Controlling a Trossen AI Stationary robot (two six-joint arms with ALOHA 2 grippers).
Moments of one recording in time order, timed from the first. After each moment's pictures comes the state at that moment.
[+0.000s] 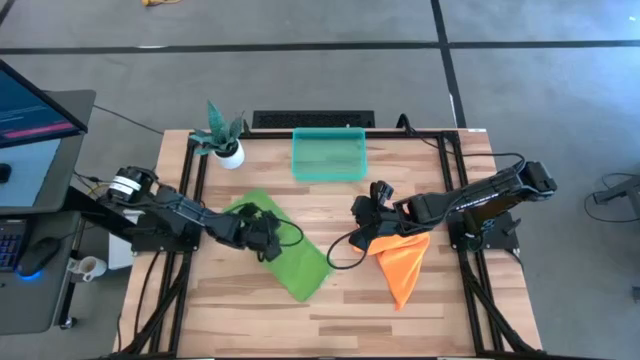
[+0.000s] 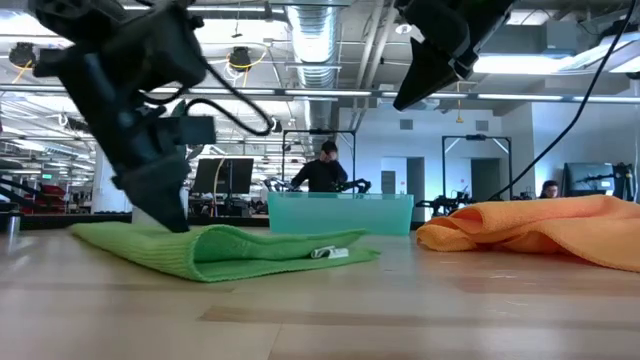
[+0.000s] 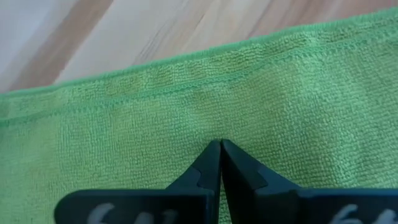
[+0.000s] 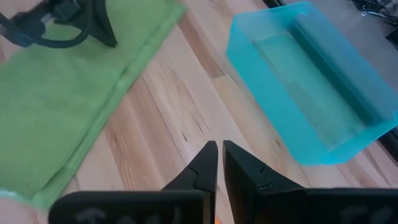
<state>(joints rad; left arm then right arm) -0.23 1.58 0.63 -0.27 -0.48 -0.68 0.25 1.48 1.08 -0.57 0.59 0.39</state>
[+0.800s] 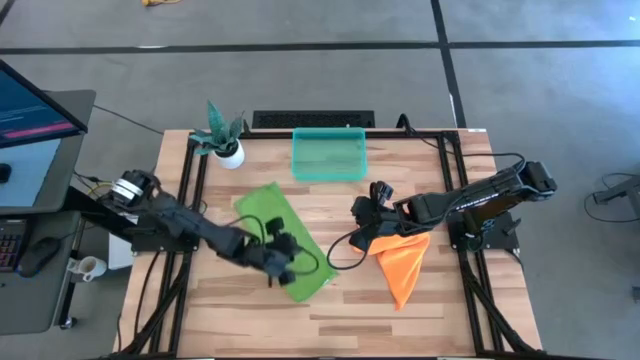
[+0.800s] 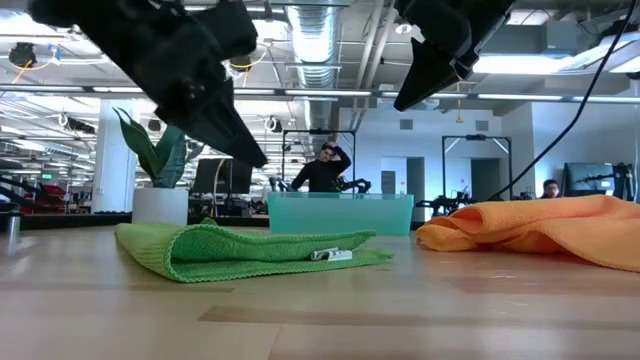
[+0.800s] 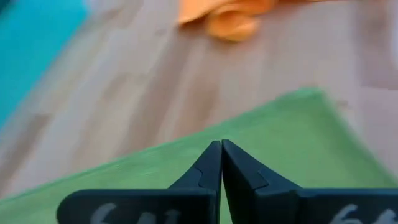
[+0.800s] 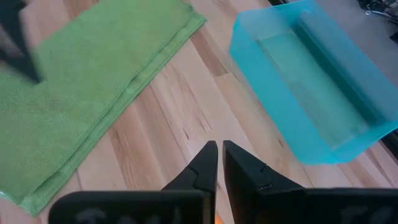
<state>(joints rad) -0.41 1.61 0.82 -0.03 -0.54 -0.43 0.25 1.48 1.08 -0.57 0.57 0.38</state>
